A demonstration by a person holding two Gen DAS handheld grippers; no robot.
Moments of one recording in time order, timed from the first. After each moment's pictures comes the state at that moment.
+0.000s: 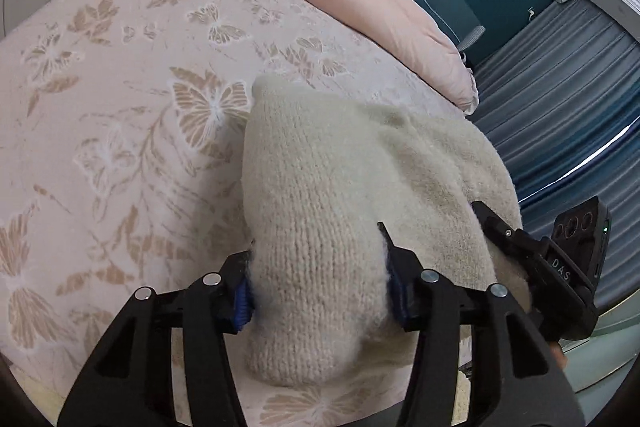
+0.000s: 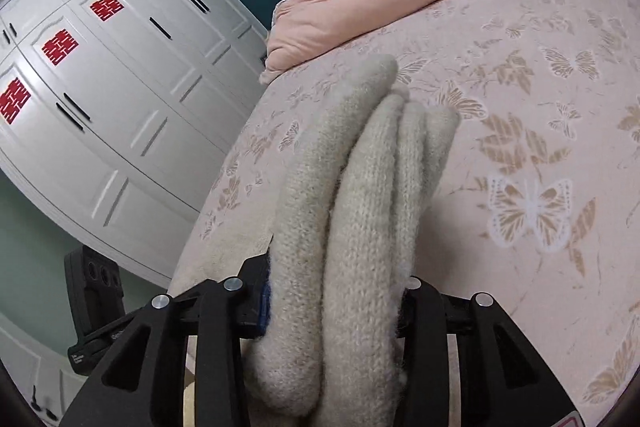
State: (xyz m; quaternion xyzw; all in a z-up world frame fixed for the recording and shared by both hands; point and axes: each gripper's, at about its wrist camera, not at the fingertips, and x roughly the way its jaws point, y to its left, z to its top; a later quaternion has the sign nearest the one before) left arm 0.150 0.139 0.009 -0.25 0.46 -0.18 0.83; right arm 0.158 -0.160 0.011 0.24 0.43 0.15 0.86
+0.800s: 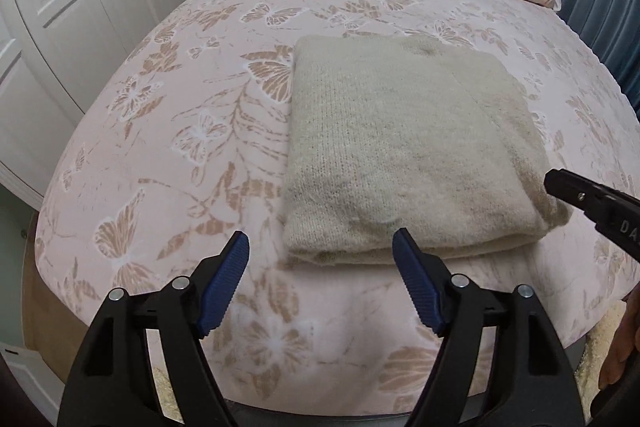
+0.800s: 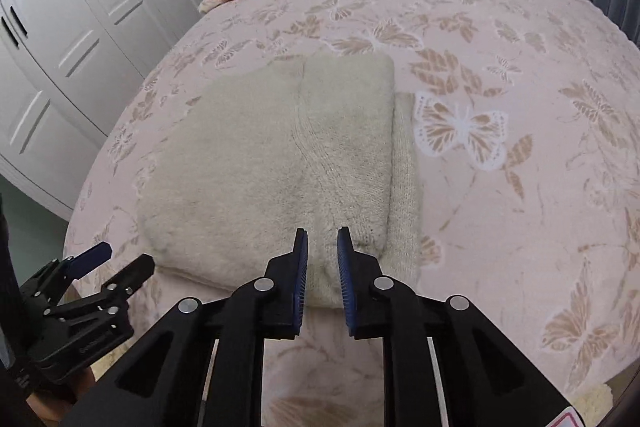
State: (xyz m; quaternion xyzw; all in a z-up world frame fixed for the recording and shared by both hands) left arm 0.087 0.081 -0.024 0.03 0.50 -0.02 0.87; right arm 0.088 -0.124 -0.011 0.10 0.48 0.05 0.87
